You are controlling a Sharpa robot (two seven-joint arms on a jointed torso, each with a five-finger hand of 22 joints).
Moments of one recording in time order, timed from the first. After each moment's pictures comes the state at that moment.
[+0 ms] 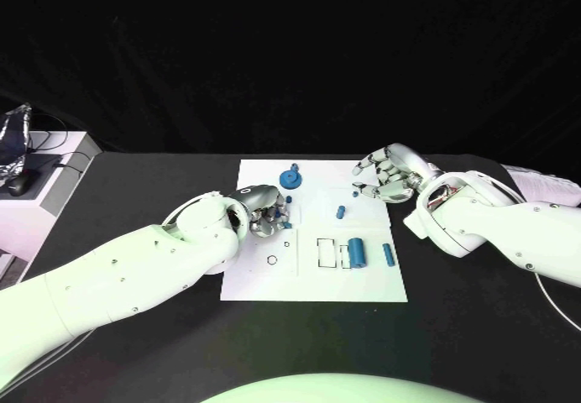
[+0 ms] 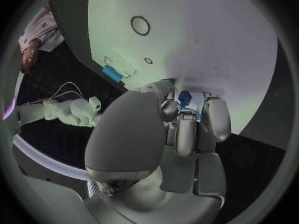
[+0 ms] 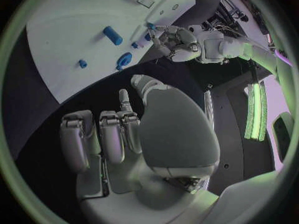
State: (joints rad) left arm 0.96 -0.64 0.21 1.47 -1.66 -0.10 -0.33; left_hand 1.56 -0.15 0.52 0.27 0.23 0.97 0.10 0.40 0.23 1.19 0.02 1.33 0.96 1.47 -0.03 1.55 1.31 0.09 1.33 0.08 1.36 1.29; right arm 1.24 -0.92 -0.09 1.60 -1.10 -0.54 -0.11; right_hand 1.41 -0.23 0.38 0.25 0.38 0.89 0.16 0.22 0.42 1.46 0.08 1.53 1.31 1.47 0.01 1.56 1.31 0.00 1.46 0.11 1.56 1.31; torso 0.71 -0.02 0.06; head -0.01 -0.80
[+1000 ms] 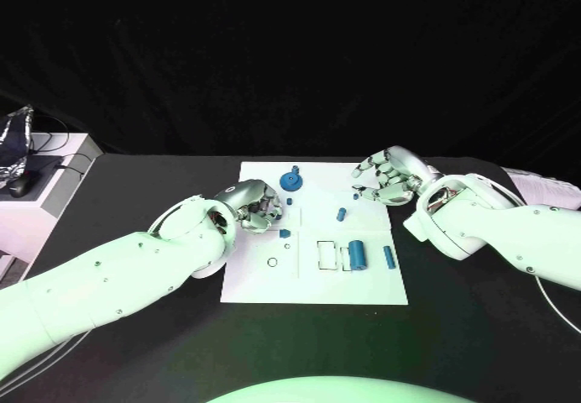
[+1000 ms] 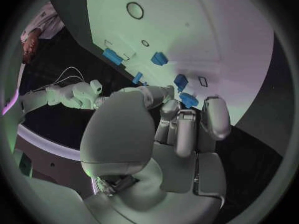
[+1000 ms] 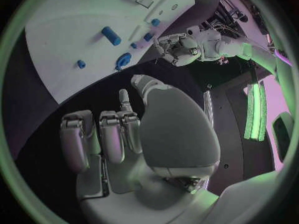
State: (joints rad) left arm 0.95 -0.69 0.21 1.48 -1.55 -0.28 -0.23; left_hand 1.36 -0.21 0.82 0.15 0.23 0.94 0.11 0.44 0.26 1.16 0.03 1.30 0.92 1.47 -0.03 1.55 1.31 0.09 1.31 0.08 1.35 1.28; right arm 1.24 -0.92 -0.09 1.60 -1.10 -0.54 -0.11; right_hand 1.41 -0.23 0.38 0.25 0.38 0.89 0.16 0.22 0.42 1.46 0.08 1.53 1.31 1.47 0.01 1.56 1.31 0.00 1.46 0.11 1.56 1.31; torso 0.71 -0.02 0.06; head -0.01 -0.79
